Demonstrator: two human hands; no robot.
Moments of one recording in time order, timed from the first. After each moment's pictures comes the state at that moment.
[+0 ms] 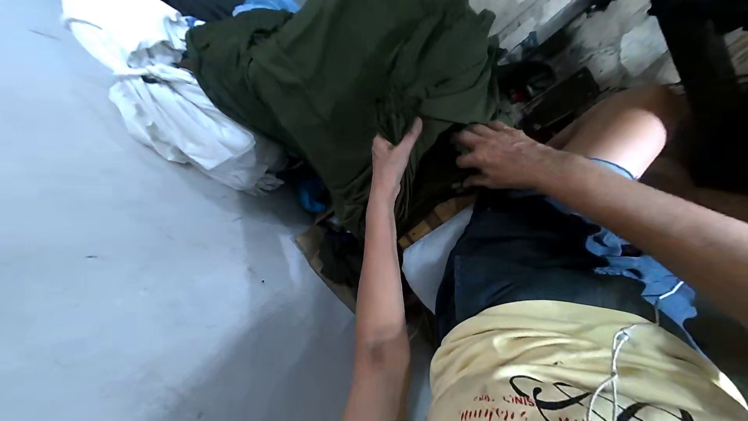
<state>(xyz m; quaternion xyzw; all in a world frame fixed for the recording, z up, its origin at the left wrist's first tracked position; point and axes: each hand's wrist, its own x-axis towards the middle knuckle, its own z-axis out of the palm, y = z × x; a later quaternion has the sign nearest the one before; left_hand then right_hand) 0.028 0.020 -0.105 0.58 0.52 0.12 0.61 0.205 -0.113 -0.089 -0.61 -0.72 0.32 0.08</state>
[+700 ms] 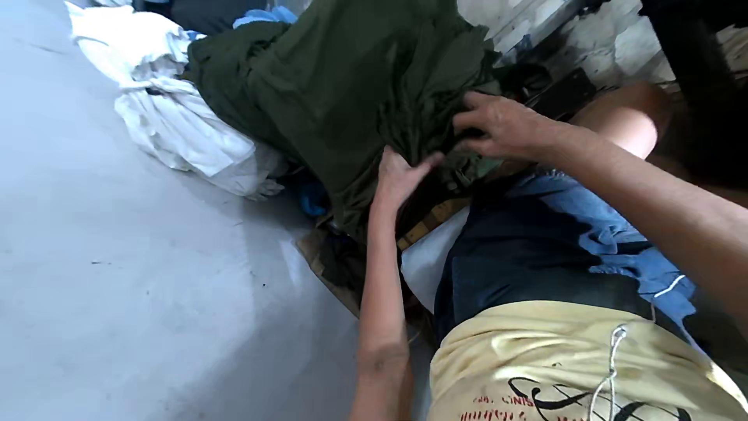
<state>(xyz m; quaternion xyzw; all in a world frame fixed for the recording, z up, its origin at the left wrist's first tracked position) 0.023 0.004 -0.103 0.73 0.45 0.05 0.51 0.227 -0.089 -0.064 -0.67 -0.63 0.37 0.14</state>
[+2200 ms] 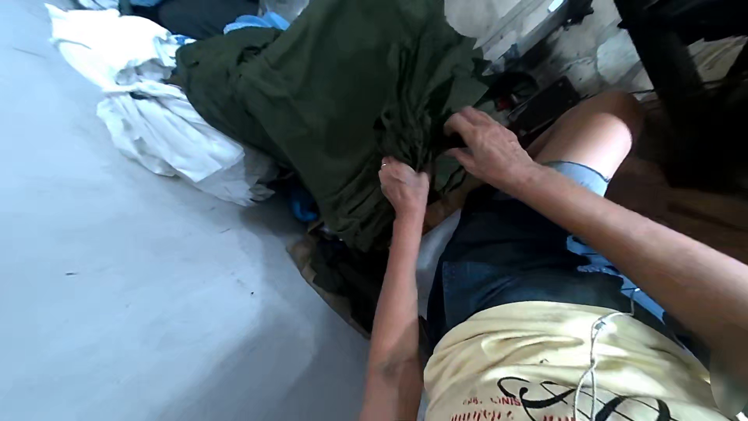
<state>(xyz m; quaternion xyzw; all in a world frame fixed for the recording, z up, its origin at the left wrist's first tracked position) 0.056 -0.037 -0.098 0.76 0.59 0.00 0.28 0.202 -0.107 -0.071 -0.77 -0.53 0.32 0.18</state>
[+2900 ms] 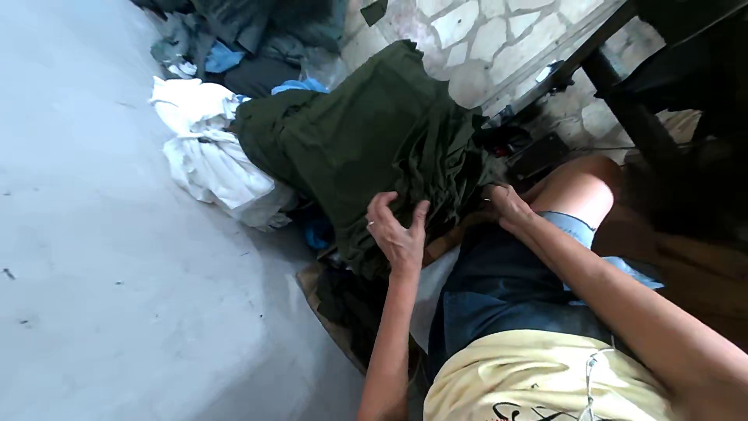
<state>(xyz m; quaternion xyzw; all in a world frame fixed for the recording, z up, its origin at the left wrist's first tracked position) 0.014 -0.046 -0.078 0.78 0.50 0.26 0.26 0.203 -0.136 -0.103 -0.74 0.09 0.52 0.42</state>
